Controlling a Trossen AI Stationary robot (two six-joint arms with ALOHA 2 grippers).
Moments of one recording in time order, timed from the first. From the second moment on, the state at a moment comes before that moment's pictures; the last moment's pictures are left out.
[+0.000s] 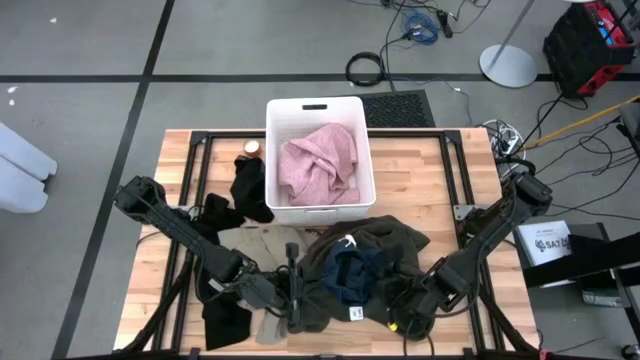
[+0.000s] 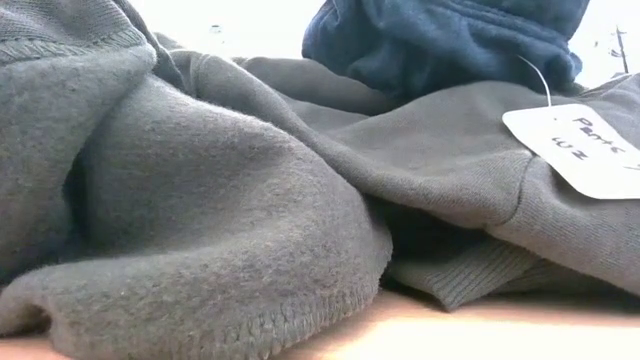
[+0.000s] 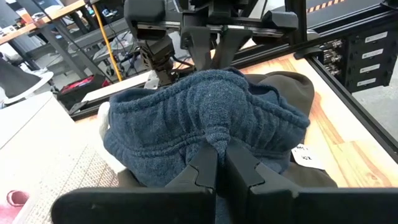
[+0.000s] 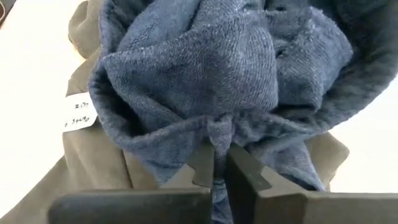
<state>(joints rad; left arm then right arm) -0.61 1.64 1.05 0.24 -0.66 0.11 0.76 1.59 1.20 -0.74 0.68 0.35</state>
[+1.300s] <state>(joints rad) -0.63 1.10 1.06 0.09 -0.70 0.16 0.76 1.55 1.98 -1.16 0.97 0.39</state>
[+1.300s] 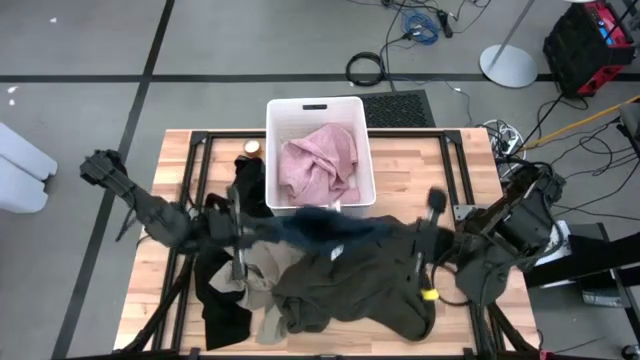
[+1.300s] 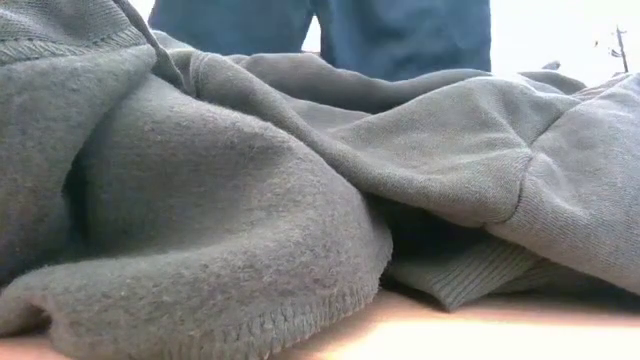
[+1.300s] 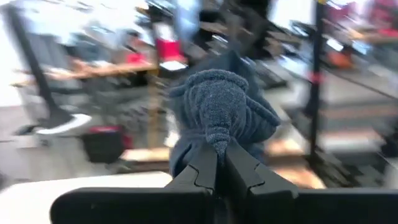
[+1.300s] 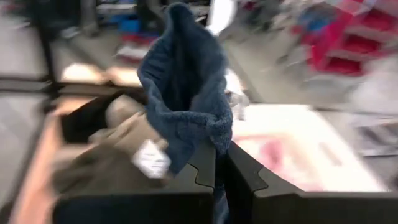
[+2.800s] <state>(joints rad) -0.61 1.54 1.05 -0.35 -0.73 -0.33 0.71 1.90 1.71 -1.43 0.65 1.30</state>
